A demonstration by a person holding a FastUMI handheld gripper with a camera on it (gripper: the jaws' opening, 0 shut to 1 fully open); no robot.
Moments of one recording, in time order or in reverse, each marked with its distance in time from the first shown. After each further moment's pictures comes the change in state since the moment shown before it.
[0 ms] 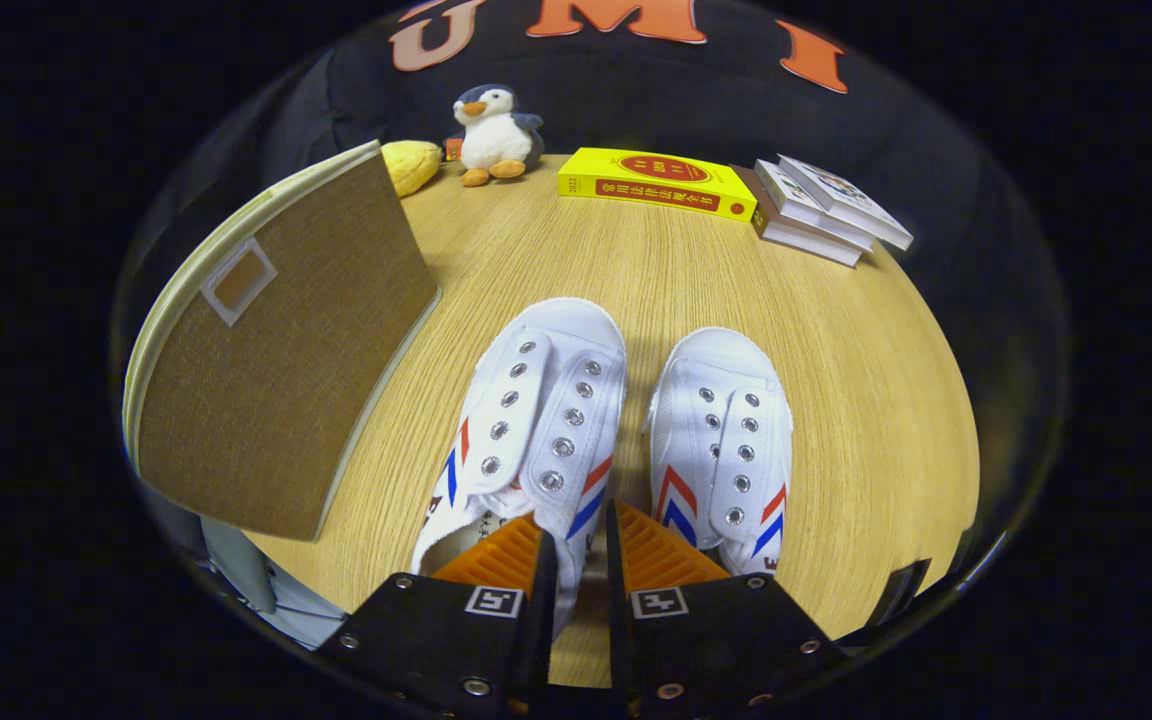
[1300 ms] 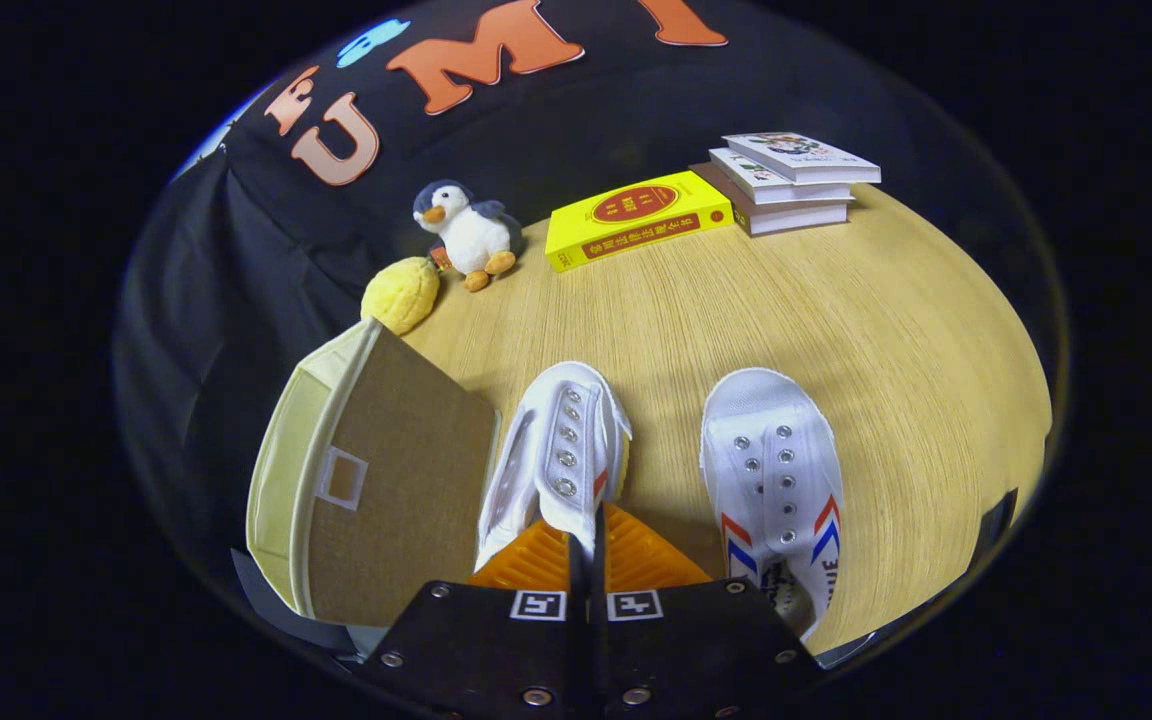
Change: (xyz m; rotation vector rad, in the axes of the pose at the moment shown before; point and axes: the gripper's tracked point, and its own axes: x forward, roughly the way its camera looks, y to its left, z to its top) arm -0.039 0.029 0.070 0.359 -0.118 0.215
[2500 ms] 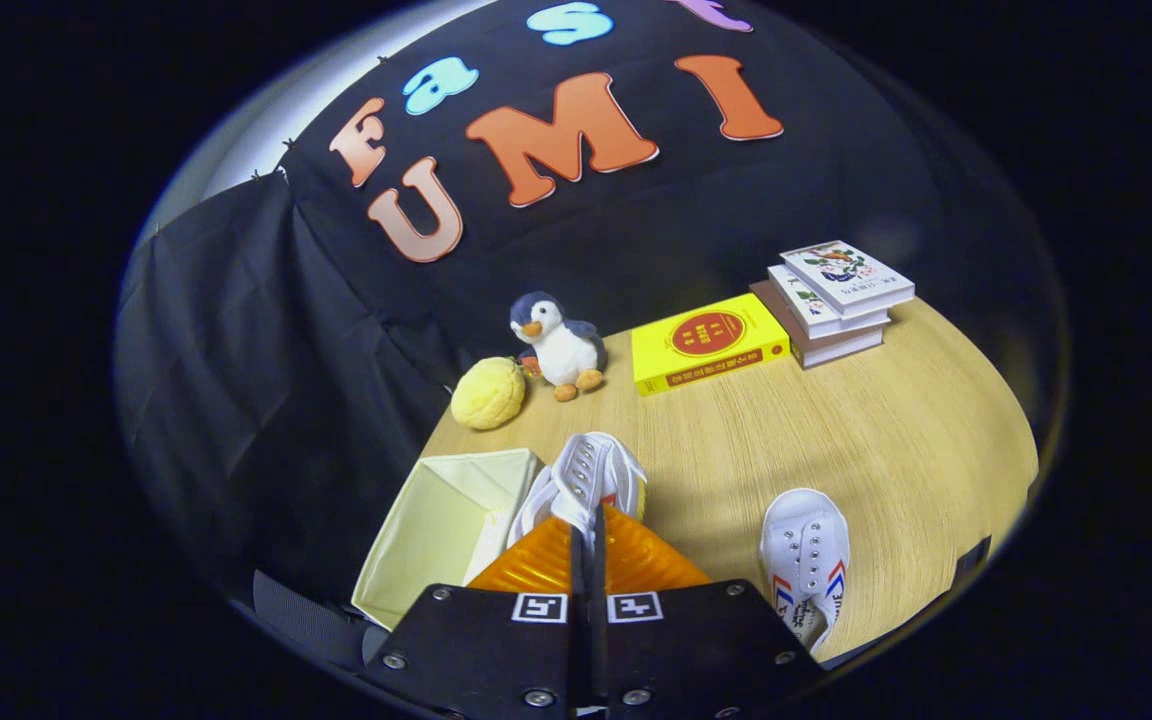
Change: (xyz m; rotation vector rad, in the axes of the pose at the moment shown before) arm -0.084 0.088 0.093 -0.069 -0.259 0.140
